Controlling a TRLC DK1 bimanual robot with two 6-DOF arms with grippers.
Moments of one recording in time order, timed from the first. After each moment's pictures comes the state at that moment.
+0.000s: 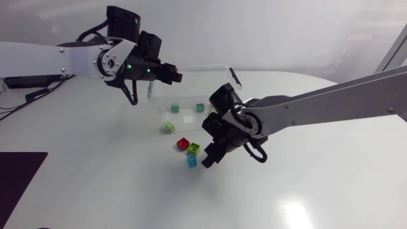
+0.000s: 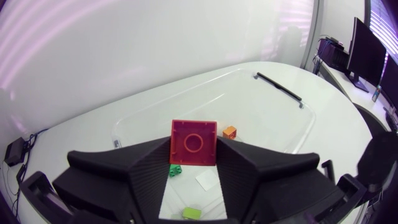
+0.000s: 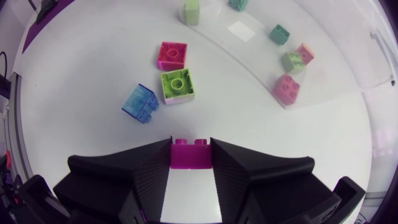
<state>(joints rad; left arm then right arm) -0.35 1.83 1.36 -0.08 0.09 0.10 0.63 1.86 1.08 -0.31 -0.05 -0.23</state>
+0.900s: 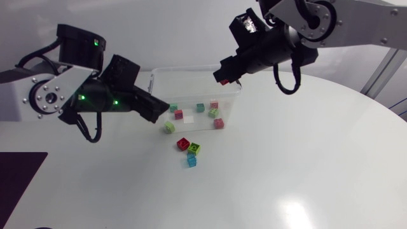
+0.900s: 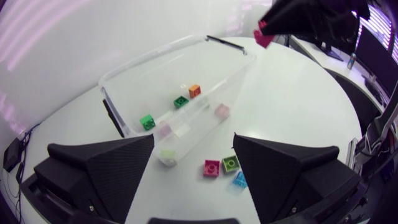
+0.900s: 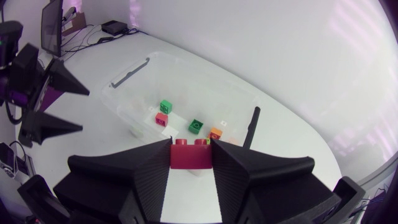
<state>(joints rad) -0.35 1.42 0.96 -0.19 0.23 0.22 0.49 1.67 1.47 -0.49 -0.03 -0.16</state>
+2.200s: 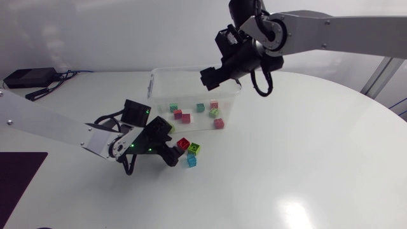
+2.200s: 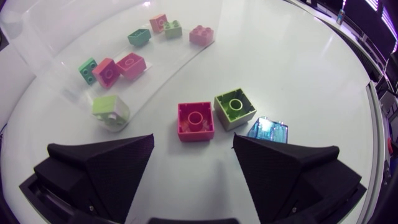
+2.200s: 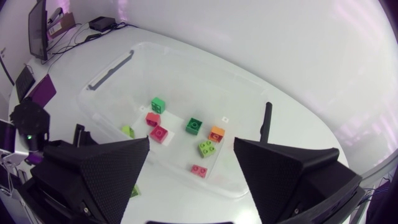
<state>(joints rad) -0.40 1.89 0.79 0.26 0.27 0.35 0.51 1.84 1.55 -0.46 0.02 -0.09</state>
